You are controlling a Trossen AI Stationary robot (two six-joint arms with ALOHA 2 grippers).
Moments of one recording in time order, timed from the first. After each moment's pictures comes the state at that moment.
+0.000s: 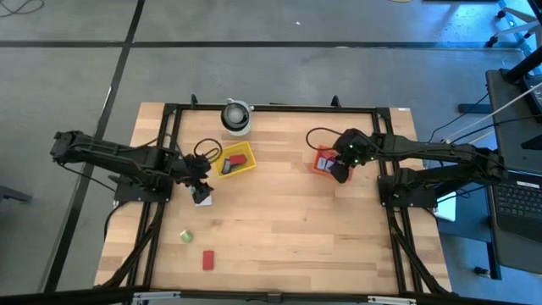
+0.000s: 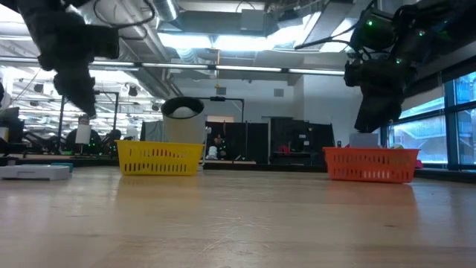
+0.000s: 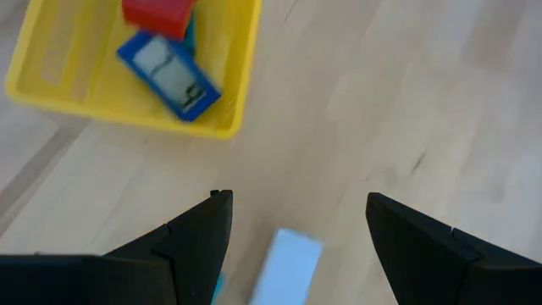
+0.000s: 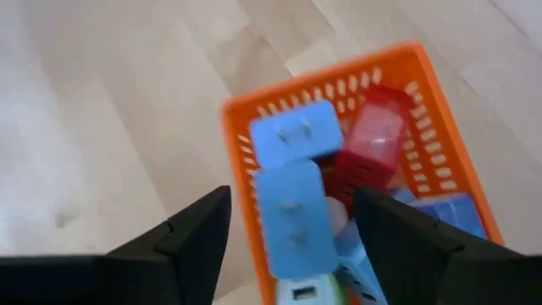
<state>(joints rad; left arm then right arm) -0.09 0.84 0.59 -0.76 -0.11 -0.66 -0.31 1.04 0.61 -0.57 -0.06 0.30</state>
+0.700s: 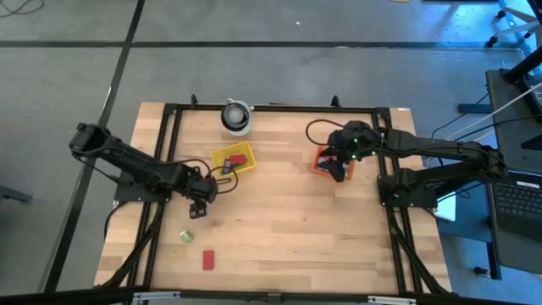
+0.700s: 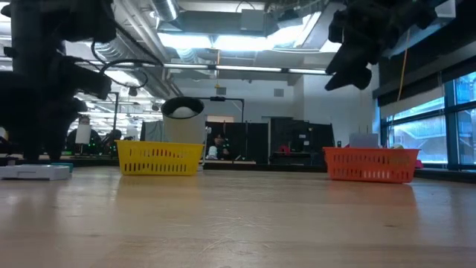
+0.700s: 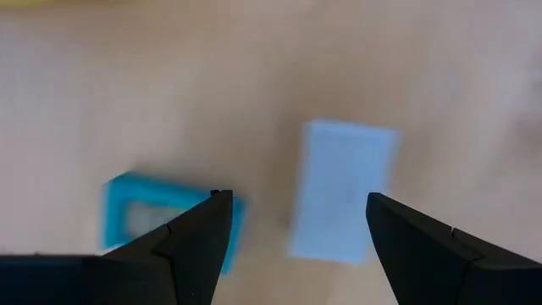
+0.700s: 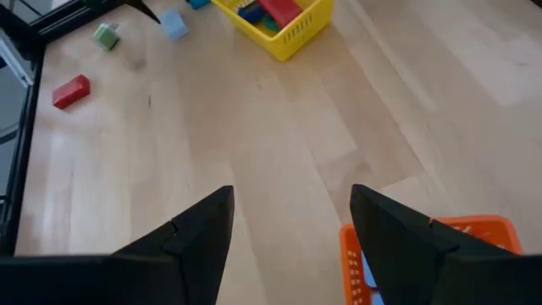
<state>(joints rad) -0.25 1.22 0.59 -0.83 -0.11 -0.54 -0.24 1.04 0.78 -0.48 -0.18 0.25</state>
